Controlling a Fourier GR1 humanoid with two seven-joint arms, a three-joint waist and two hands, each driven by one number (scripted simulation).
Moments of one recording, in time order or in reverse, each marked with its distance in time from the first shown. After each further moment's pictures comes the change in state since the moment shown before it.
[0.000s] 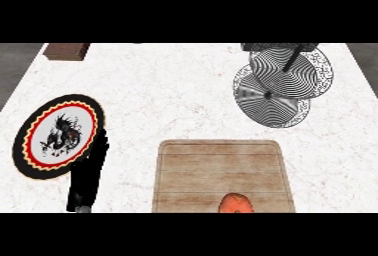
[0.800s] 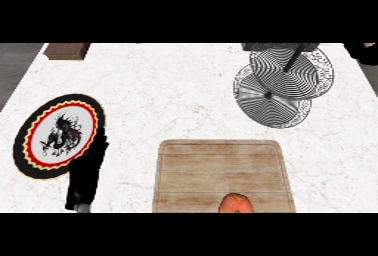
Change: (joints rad) left arm -0.009 -0.008 0.023 0.002 -0.010 -0.017 0.011; right arm -0.329 0.253 0.240 0.387 0.289 -0.038 -0.116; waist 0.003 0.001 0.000
